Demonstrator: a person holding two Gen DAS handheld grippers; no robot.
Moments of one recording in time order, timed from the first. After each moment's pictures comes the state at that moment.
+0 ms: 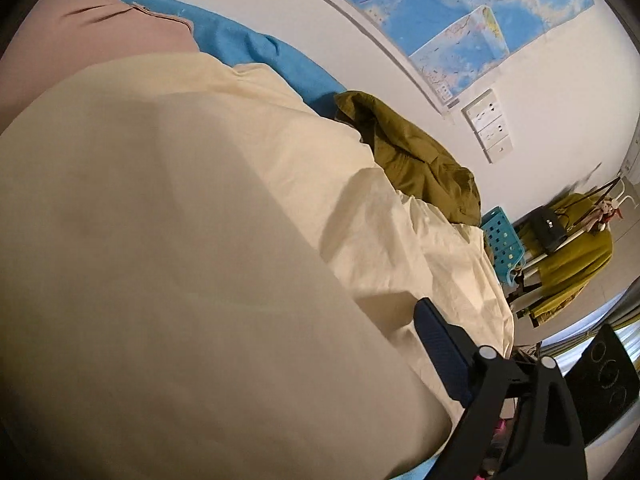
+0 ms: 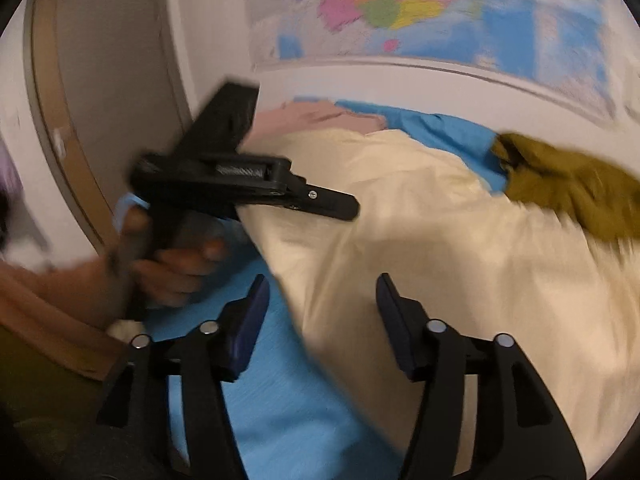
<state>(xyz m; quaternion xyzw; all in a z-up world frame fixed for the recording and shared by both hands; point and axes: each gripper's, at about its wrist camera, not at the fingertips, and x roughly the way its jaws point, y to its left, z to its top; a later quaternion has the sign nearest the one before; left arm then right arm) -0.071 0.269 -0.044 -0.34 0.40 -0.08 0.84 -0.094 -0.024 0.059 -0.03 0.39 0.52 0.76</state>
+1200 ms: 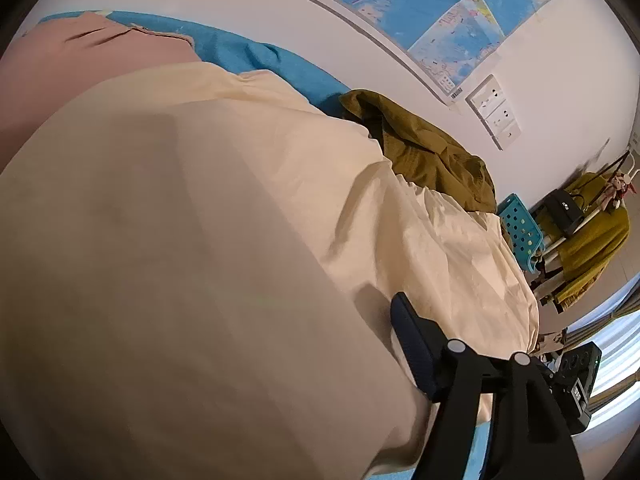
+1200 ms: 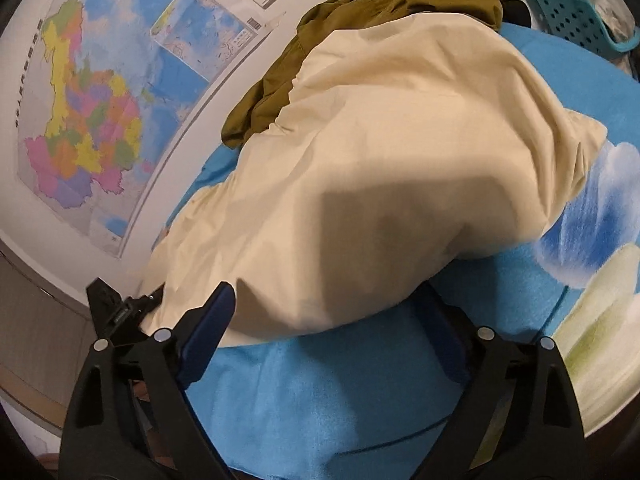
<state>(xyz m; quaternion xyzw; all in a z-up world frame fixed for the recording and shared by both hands) -0.078 0.263 -0.046 -0.29 0.40 -0.06 0.87 -0.070 -0.187 -0.019 0.28 0.48 0.21 0.81</state>
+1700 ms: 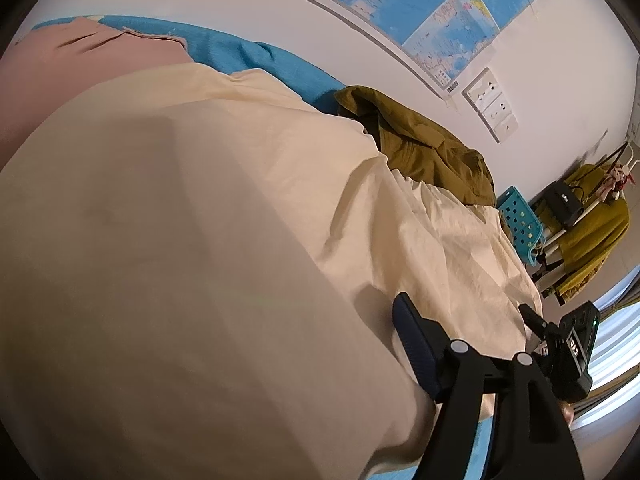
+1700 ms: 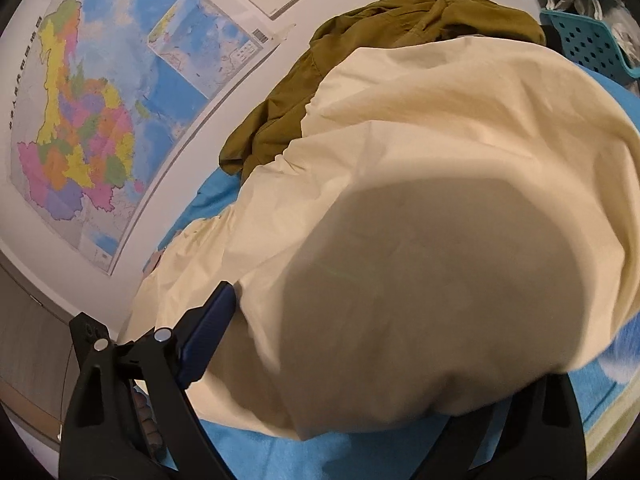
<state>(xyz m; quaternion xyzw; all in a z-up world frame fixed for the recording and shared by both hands) -0.077 0.261 -0.045 -0.28 0.41 -0.06 0.87 -0.024 -0.164 -0.024 0.28 0.46 0.20 0.82</state>
